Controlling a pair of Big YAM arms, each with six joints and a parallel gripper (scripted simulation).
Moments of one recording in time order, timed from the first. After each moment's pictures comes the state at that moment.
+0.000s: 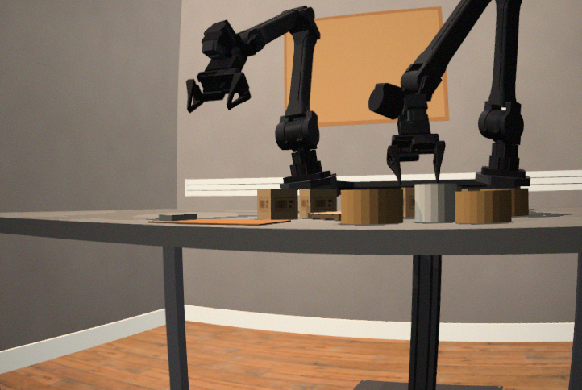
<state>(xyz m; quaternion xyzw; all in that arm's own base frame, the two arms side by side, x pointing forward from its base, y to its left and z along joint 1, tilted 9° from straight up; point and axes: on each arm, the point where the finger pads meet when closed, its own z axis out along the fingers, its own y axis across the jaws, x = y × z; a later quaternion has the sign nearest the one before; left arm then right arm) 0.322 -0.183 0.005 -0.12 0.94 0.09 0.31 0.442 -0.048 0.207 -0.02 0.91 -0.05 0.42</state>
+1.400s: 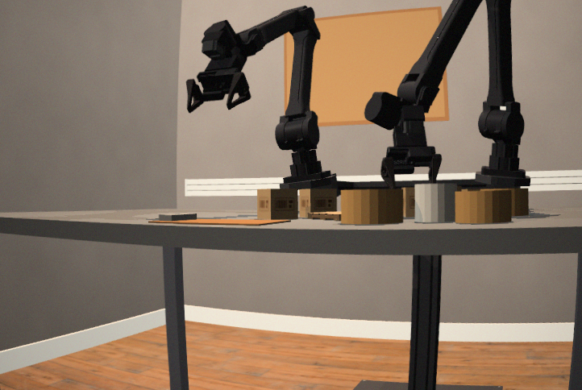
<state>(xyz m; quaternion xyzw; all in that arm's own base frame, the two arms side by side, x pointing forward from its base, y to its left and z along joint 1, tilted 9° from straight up) 0.356 -0.187 -0.020 -0.14 0.93 0.08 0.32 0.442 -0.048 0.207 -0.02 0.91 -0.05 0.42</state>
